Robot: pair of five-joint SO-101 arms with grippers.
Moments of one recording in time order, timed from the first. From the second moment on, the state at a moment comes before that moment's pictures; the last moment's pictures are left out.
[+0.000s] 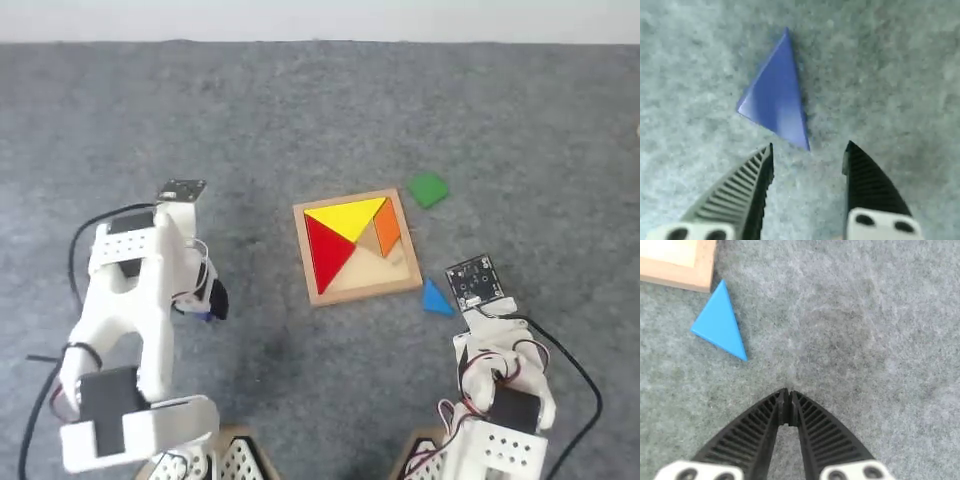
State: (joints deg) left arm -17.4 -7.1 41.9 74.8 -11.1; right arm 11.7 -102.7 95.7 67.6 35.1
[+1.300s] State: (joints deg) left arm -21.8 14.7 23.4 73.1 -14.6; right arm 11.7 -102.7 95.7 67.6 35.1
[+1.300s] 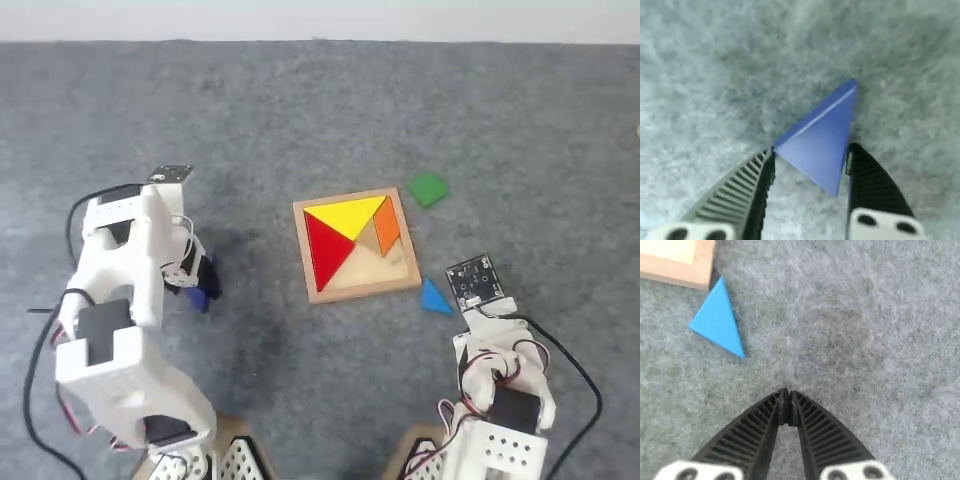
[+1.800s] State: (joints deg) left arm -21.1 15.6 22.1 71.8 -14.6; right arm 11.6 -102.7 95.7 67.6 35.1
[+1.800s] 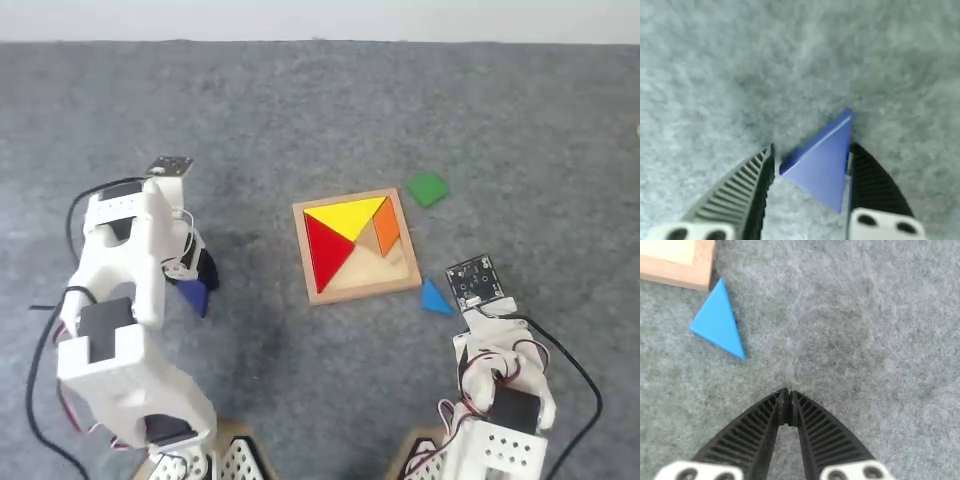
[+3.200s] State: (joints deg) left arm 14.8 -0.8 15.8 84.0 -10.0; right arm 17.2 -102.7 95.7 67.3 35.1
